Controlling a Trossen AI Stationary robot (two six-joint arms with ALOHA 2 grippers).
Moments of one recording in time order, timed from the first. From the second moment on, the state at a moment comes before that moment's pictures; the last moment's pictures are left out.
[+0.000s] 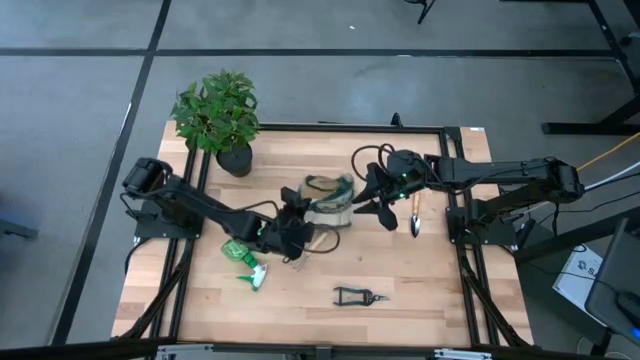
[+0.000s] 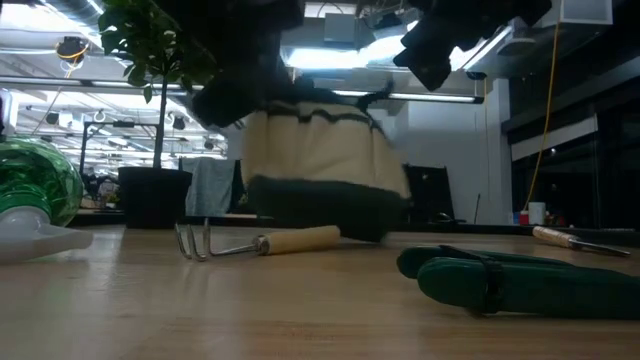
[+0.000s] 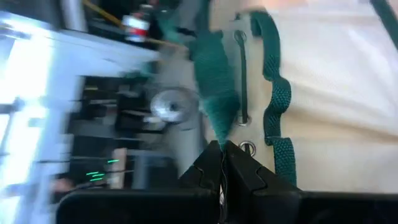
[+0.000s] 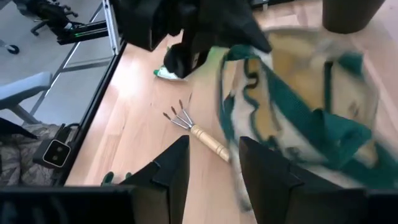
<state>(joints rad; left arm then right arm) -0.33 1.65 1.04 -0.19 -1.13 0.47 -0.08 1.24 0.93 -0.29 -0.31 0.11</state>
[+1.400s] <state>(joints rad) -0.35 1.50 1.08 -0.36 -0.59 -0.02 0.11 1.24 0.93 -0.53 -0.32 0.15</state>
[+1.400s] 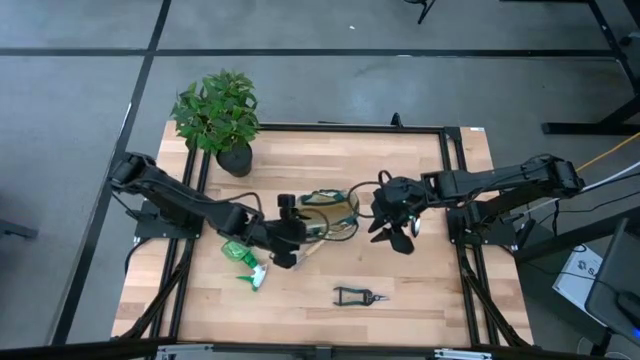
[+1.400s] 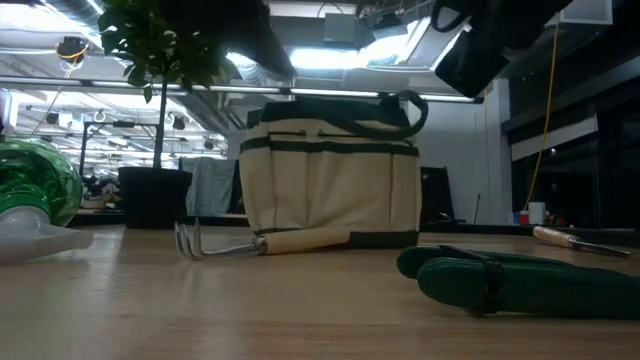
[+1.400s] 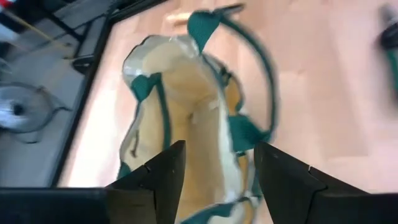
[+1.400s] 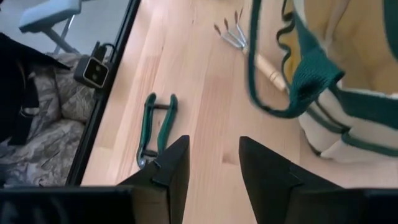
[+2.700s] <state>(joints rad) -0.50 1.37 1.08 -0.43 -0.54 -0.15 0.10 1.24 0.93 -0.94 -0.35 0.25</state>
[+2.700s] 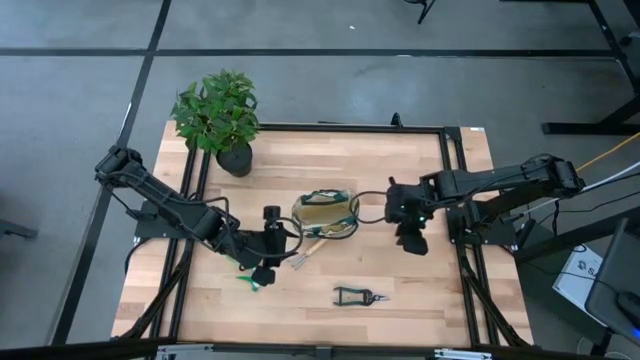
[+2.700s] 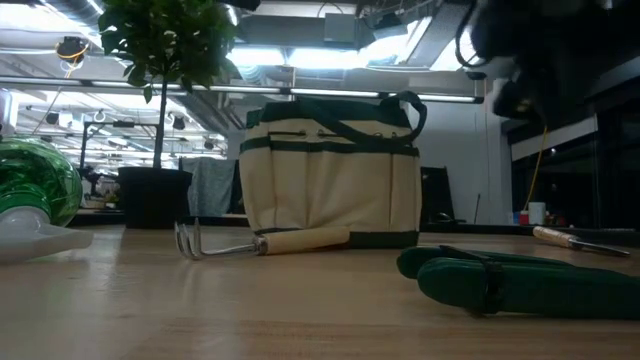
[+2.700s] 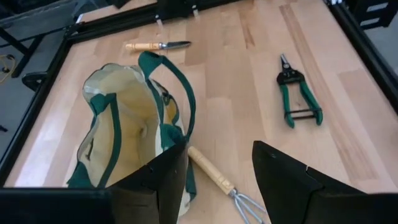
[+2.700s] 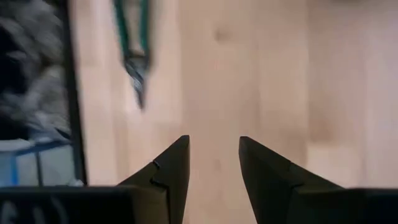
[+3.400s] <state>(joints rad) -0.50 1.37 1.08 -0.50 -0.54 -0.23 0.11 1.24 0.93 -1.33 0.35 0.96</state>
